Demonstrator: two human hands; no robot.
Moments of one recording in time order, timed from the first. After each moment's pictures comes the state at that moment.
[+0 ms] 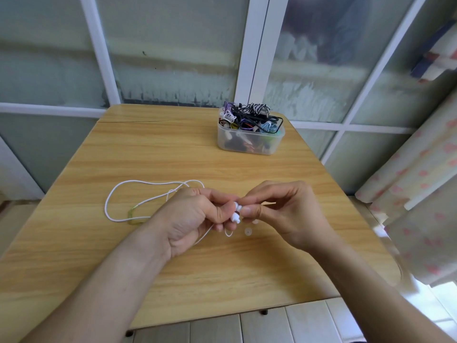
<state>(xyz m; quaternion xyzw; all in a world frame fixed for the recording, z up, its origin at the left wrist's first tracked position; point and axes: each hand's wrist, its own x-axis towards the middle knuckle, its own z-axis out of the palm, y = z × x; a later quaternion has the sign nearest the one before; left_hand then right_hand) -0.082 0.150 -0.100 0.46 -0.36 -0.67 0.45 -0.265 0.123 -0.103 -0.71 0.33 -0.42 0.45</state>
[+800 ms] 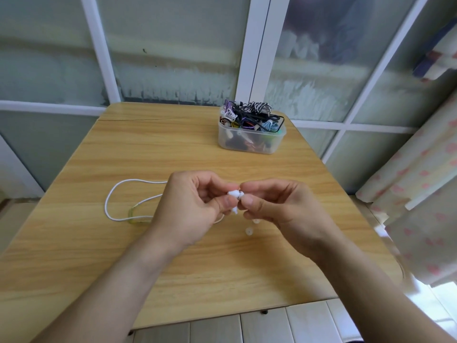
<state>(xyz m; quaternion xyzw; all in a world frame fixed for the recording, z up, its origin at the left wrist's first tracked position) -0.084 0.154 -0.101 0.49 -0.55 -0.41 0.54 -0.258 0.131 -0.091 -0.55 0.40 -0.40 0.62</state>
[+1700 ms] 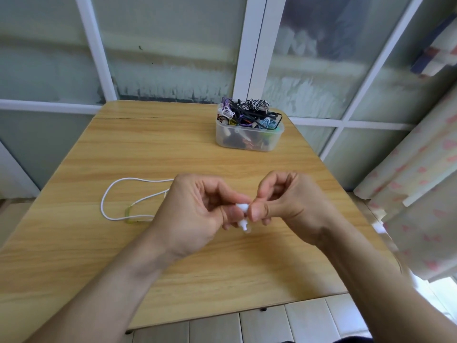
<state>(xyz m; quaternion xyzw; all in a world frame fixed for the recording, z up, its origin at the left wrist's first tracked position) -0.090 0.162 -0.099 0.39 -0.60 -0.44 0.54 -0.265 0.123 -0.080 -0.59 0.38 -0.37 0.61</state>
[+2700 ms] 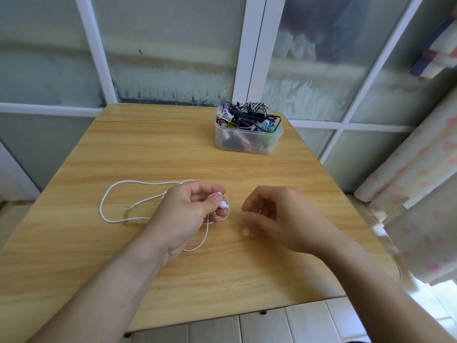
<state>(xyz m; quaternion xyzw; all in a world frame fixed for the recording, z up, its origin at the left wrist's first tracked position) -0.082 0.144 -0.124 0.51 -0.42 -0.54 0.52 -0.276 0.117 -0.101 -0.82 0.47 -0.19 0.25</state>
